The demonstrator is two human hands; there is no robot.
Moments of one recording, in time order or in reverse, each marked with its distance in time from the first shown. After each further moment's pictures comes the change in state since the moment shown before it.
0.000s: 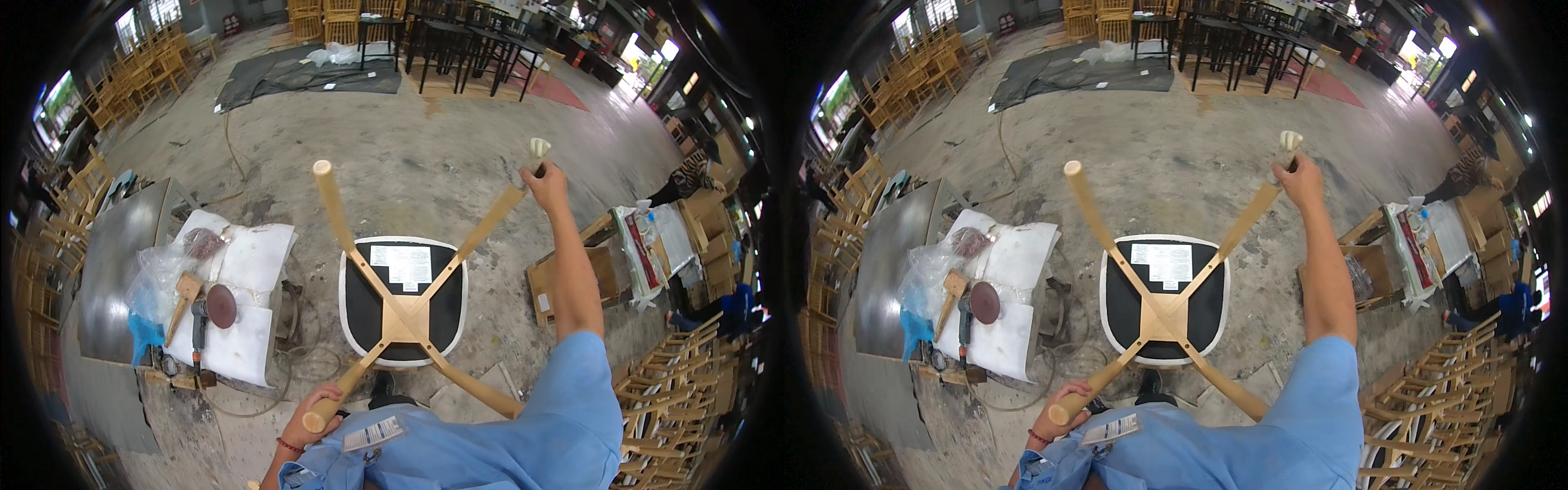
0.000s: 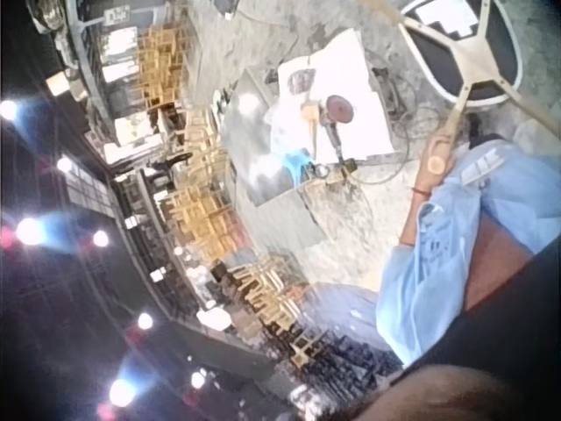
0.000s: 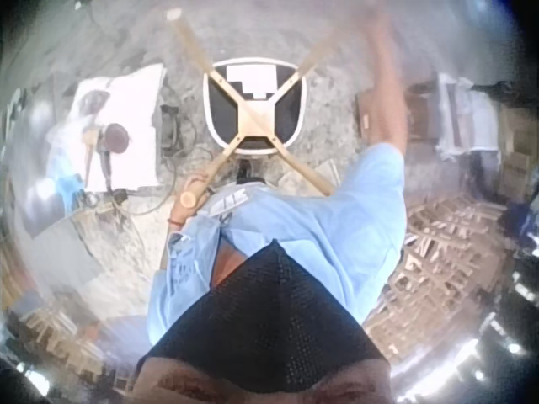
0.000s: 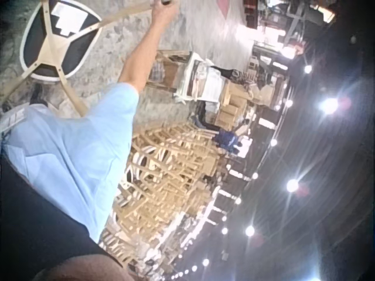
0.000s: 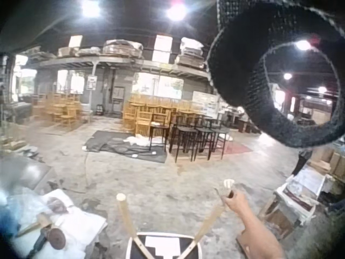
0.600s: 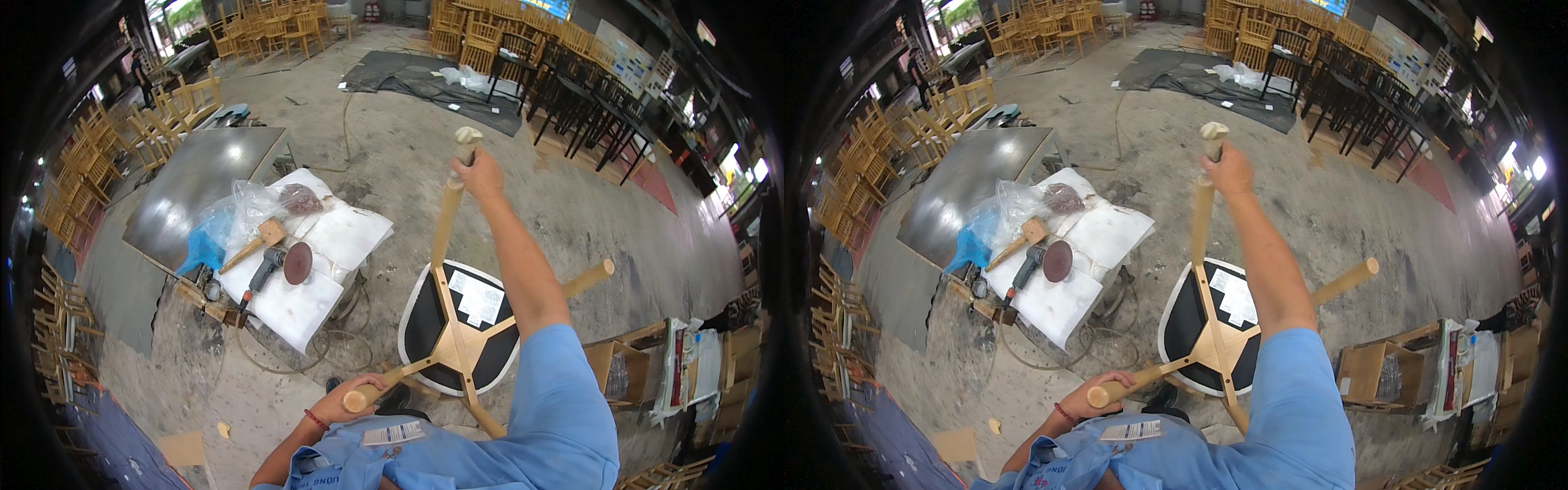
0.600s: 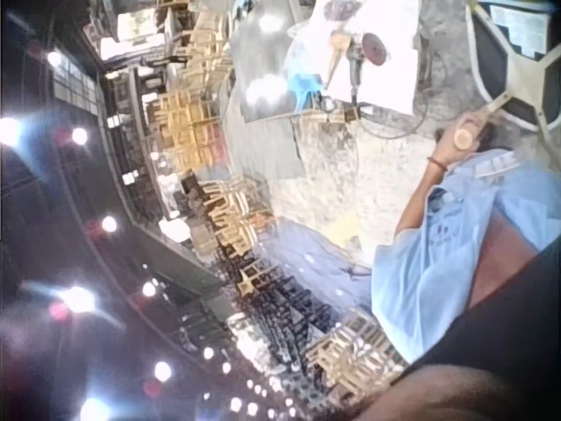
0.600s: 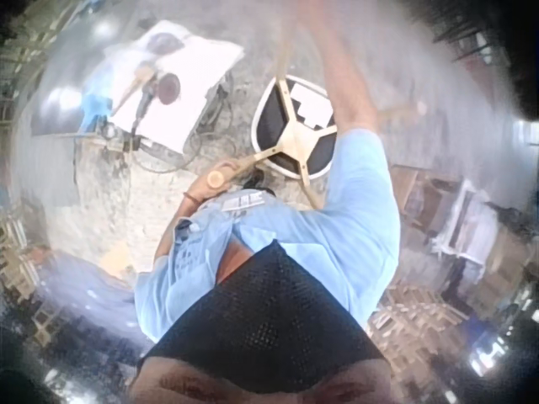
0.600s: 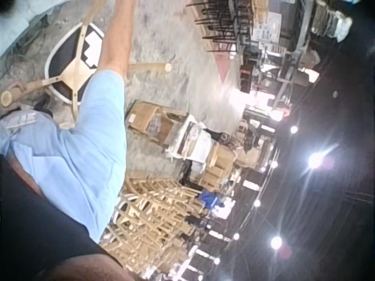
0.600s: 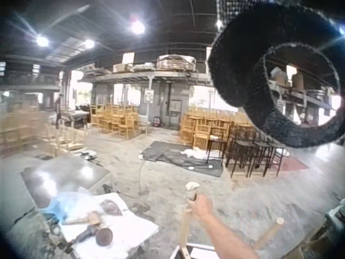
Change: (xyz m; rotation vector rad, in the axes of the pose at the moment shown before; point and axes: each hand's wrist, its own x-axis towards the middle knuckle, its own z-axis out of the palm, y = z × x) left_hand -0.007 -0.013 0.005 -0.116 0.061 0.057; right_hand -0.030 -0.291 0.204 0.177 -0.257 -0.397
